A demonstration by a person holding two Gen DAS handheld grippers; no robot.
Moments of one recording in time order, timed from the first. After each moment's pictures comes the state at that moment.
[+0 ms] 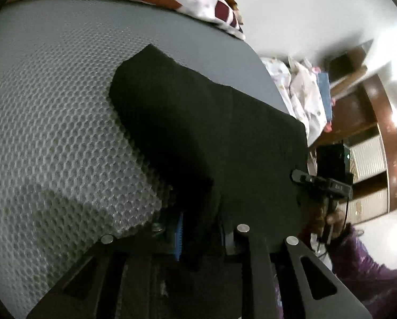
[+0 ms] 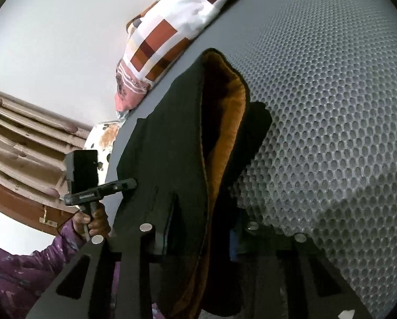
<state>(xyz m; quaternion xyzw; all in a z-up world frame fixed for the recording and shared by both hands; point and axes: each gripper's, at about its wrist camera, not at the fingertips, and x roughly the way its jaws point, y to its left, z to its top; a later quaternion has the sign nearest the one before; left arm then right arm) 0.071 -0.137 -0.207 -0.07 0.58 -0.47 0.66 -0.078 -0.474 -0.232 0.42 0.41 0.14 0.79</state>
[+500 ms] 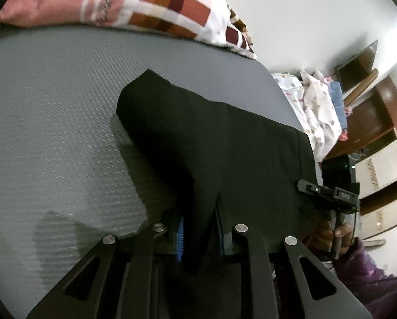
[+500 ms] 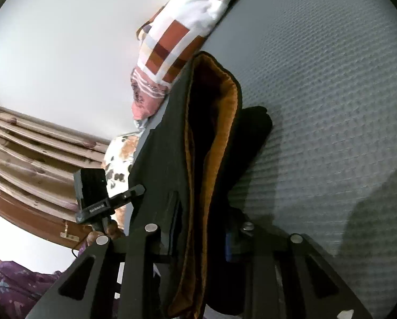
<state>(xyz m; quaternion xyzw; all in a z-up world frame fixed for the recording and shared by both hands) 0.062 -0.106 -0.169 -0.04 0.54 -0.42 0.73 -0.071 -0.427 -0.233 0.48 0.37 0.17 0.78</state>
